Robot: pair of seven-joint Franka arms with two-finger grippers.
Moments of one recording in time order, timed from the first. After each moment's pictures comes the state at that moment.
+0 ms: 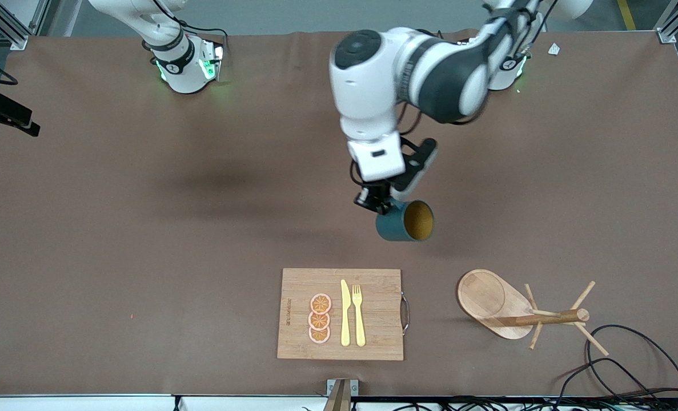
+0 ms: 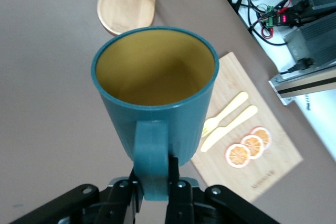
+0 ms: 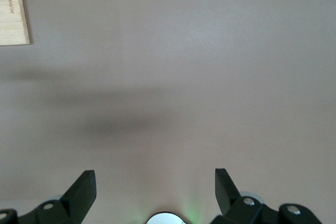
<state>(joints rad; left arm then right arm) -0.56 0.50 -0.18 -1.24 0.34 1.88 -1.79 0.03 -0.01 -0.11 -1.47 0.00 1.38 -0.03</state>
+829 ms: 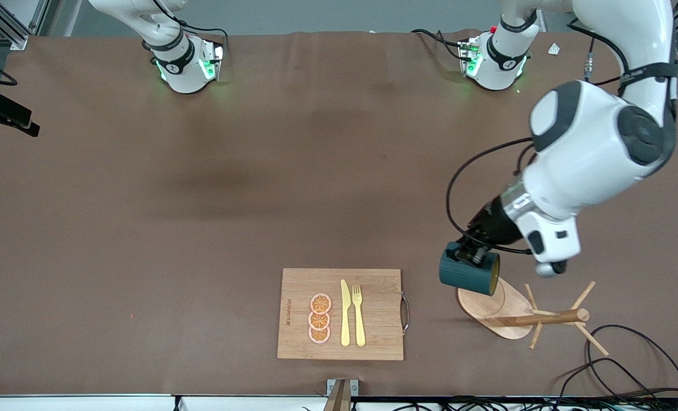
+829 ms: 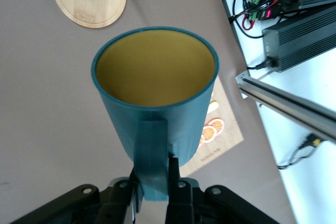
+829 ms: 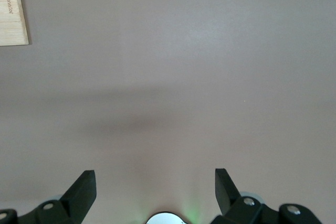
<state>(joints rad) -0.17 0.47 -0.18 -1.26 -0.26 1.99 -1.29 0.03 -0.01 -0.12 -1.47 0.00 1.39 -0.03</state>
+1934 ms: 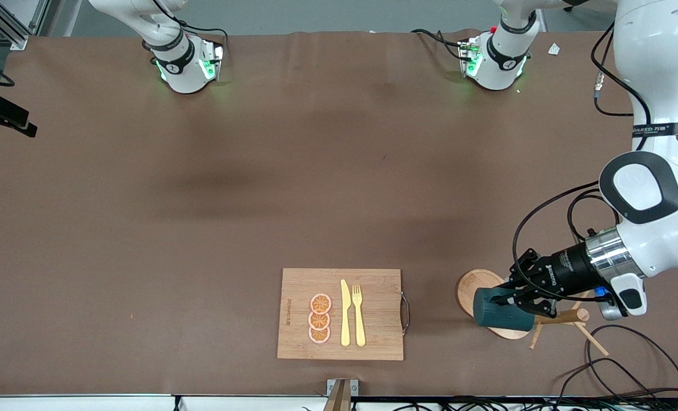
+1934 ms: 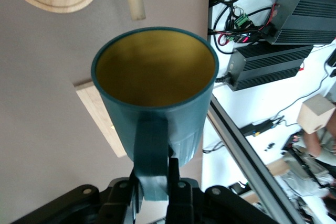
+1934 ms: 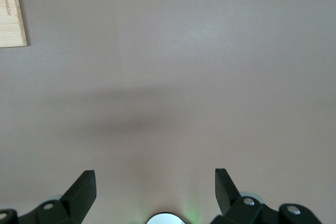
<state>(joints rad) 0.03 0.61 -0.18 -1.27 -0.72 2.12 -1.13 0.03 -0.01 -0.12 -1.47 0.00 1.39 -0.03</state>
